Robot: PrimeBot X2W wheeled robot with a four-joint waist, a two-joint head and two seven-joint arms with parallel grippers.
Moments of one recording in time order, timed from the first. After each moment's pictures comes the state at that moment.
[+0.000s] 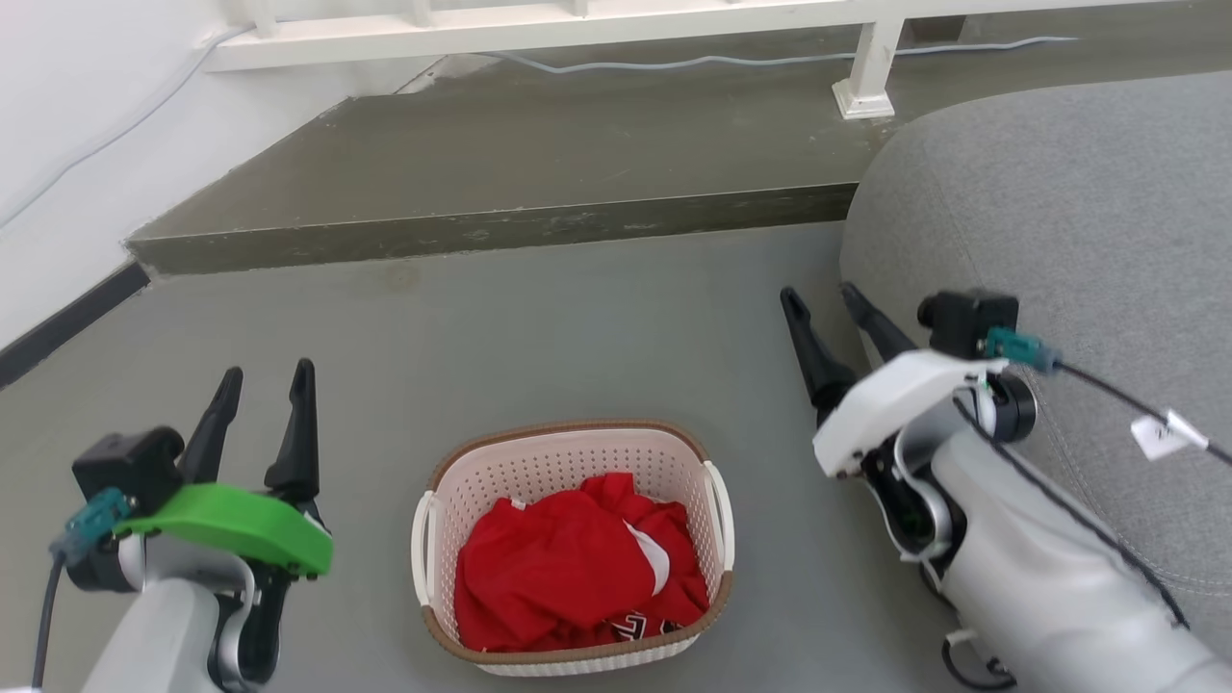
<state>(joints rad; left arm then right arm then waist) -0.25 0.24 -0.30 0.34 -0.66 -0.04 -0.25 -0.52 -0.19 0.72 0.58 0.82 -0.07 -0.25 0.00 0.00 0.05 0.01</state>
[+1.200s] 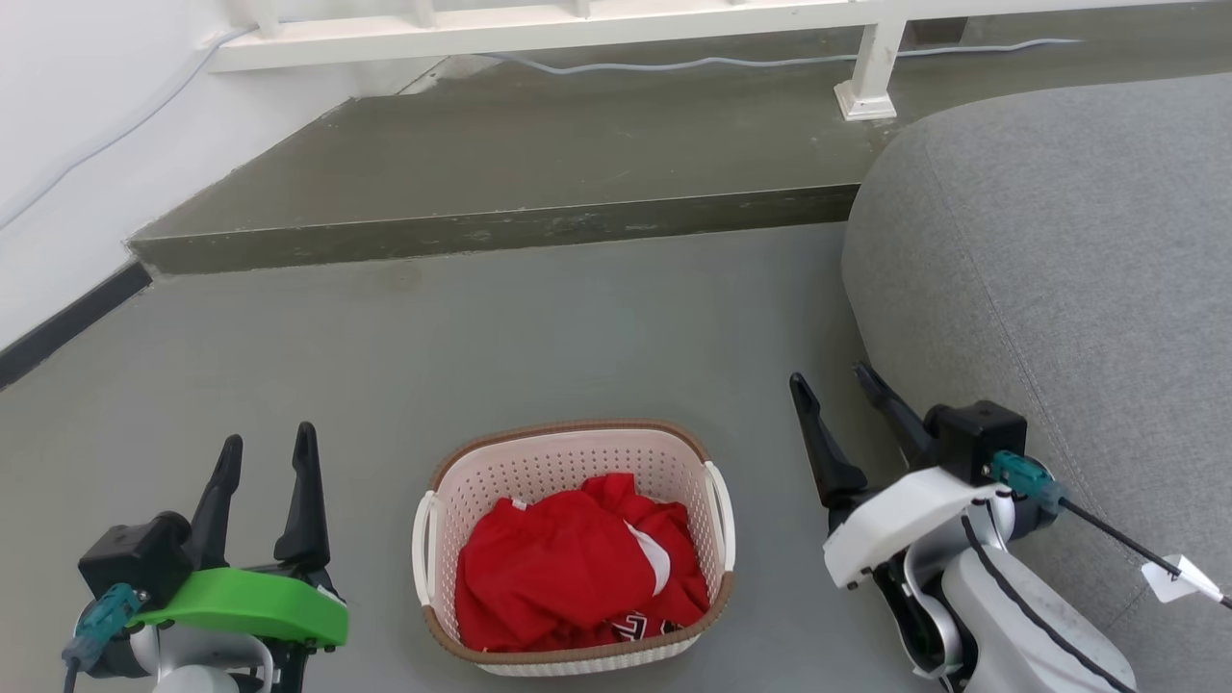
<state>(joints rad) -0.04 0.13 -0.14 0.16 -0.52 -0.03 -0.25 -0.21 -0.17 0.55 0.29 0.49 -0.11 -0.25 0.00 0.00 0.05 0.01</state>
